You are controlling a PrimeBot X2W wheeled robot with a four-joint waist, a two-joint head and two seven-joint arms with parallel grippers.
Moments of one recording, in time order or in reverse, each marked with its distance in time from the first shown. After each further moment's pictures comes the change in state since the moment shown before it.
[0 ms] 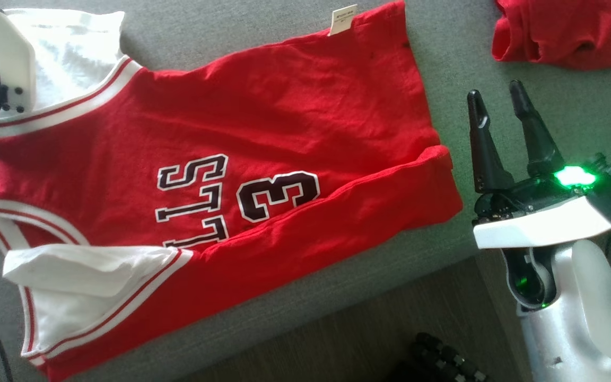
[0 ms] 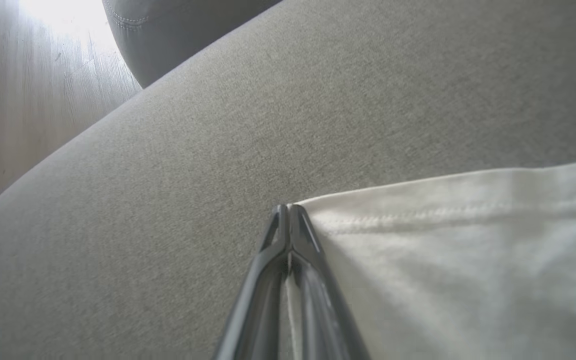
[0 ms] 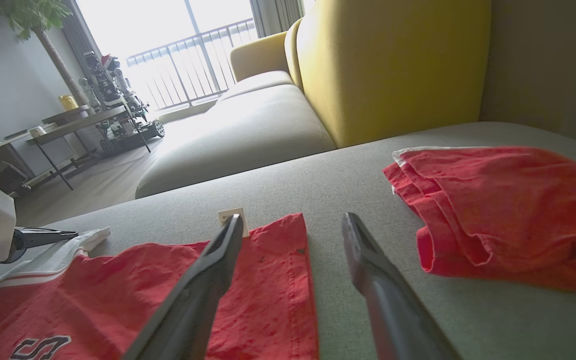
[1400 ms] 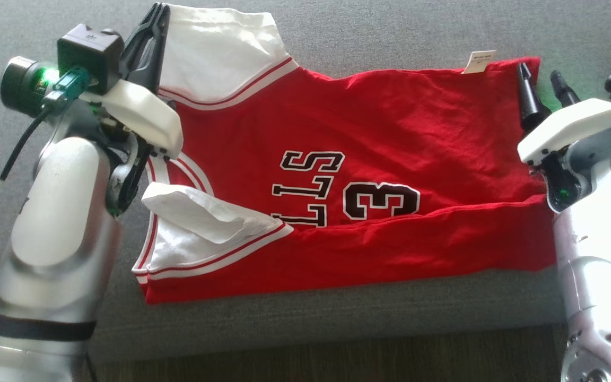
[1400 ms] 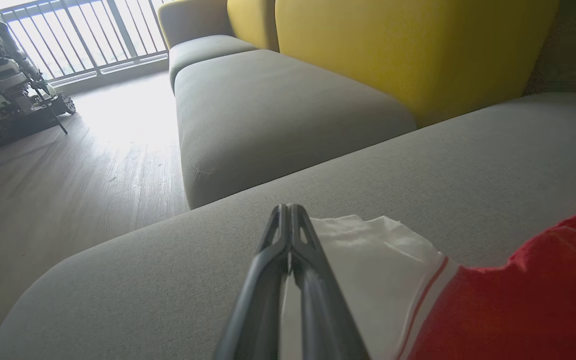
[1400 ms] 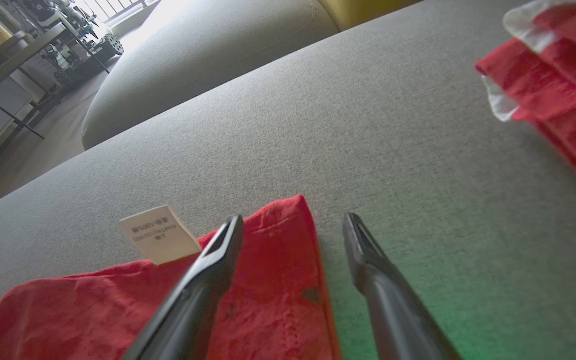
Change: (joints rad) left arm 0.297 -0.176 -0.090 -0.456 -0.118 0.049 -0.376; right arm -0.480 -0.028 -0.352 0.794 -0.138 0.000 0.219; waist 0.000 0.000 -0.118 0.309
